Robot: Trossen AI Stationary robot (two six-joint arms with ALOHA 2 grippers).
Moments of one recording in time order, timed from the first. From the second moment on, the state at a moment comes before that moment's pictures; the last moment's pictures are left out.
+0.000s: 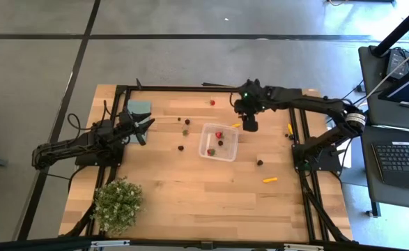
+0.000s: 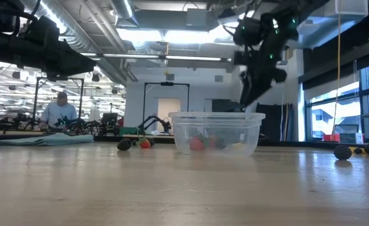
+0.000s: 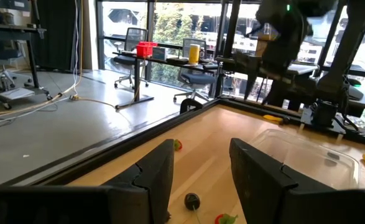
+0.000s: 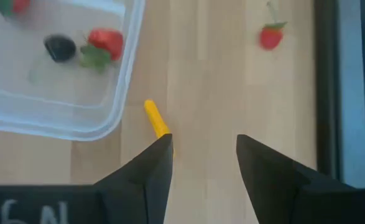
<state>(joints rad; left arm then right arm) 0.27 0.01 0.03 -0.02 -0.33 -0.12 -0.49 1.49 1.05 -0.62 -0.02 -0.55</state>
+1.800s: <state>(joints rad) 0.27 0.01 0.03 -0.02 -0.33 -0.13 -0.49 1.76 0.92 -0.43 -0.08 -0.55</state>
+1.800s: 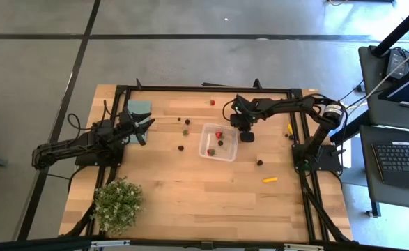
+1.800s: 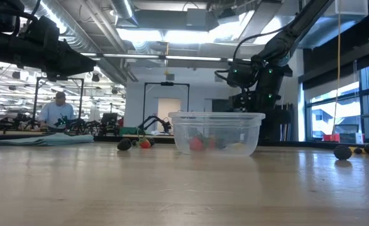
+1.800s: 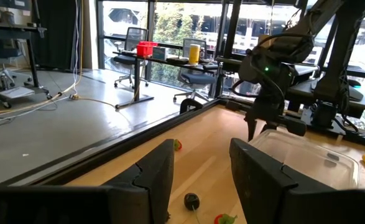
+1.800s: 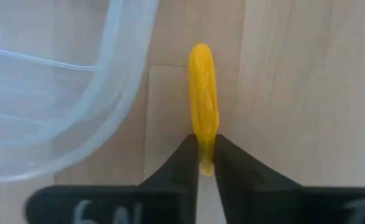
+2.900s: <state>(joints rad) 0.27 0.01 0.03 -0.02 -0.33 -0.13 -0.29 1.63 1.42 -0.68 -0.08 -0.14</state>
